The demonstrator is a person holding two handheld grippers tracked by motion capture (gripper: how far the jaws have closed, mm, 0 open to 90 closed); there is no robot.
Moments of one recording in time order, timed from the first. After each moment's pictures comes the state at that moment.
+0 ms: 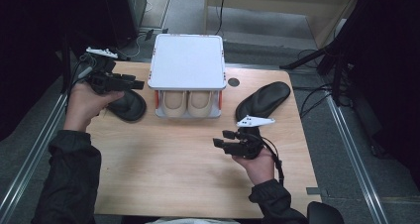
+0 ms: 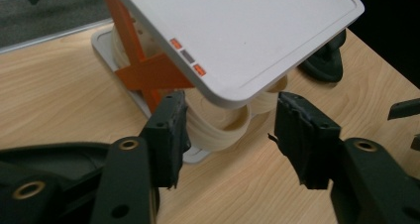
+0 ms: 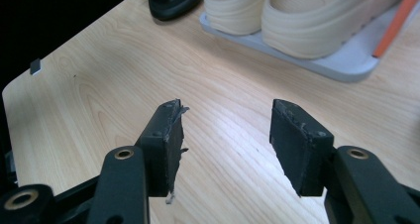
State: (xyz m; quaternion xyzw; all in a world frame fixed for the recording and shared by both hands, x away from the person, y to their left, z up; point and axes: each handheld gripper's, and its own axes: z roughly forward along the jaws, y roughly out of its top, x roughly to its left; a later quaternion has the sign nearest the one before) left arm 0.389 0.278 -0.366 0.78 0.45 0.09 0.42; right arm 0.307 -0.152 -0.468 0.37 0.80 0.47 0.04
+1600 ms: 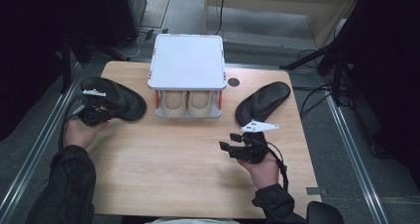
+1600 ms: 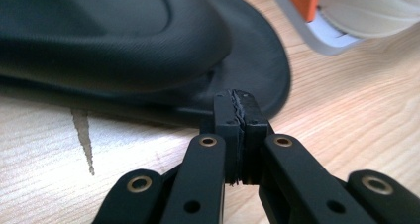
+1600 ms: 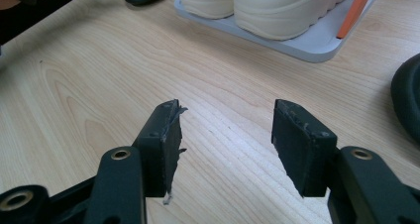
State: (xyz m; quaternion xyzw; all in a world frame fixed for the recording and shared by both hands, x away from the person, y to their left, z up) left arm 0.381 0.343 -0.512 0.76 0.54 0.10 0.33; right arm 0.300 -0.164 -0.478 0.38 0.81 0.45 0.07
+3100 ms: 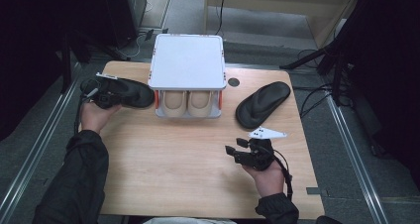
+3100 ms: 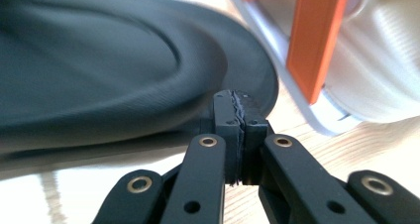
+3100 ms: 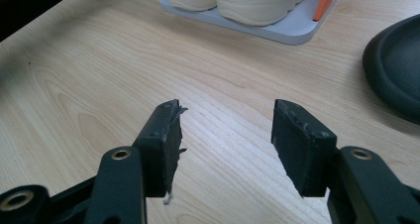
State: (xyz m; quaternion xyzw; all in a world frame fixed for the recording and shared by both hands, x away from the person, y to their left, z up) left arm 0.433 0.328 -0.488 0.74 0.55 0.10 0.37; right arm 0.282 -0.178 -0.481 0.41 0.79 0.44 0.09
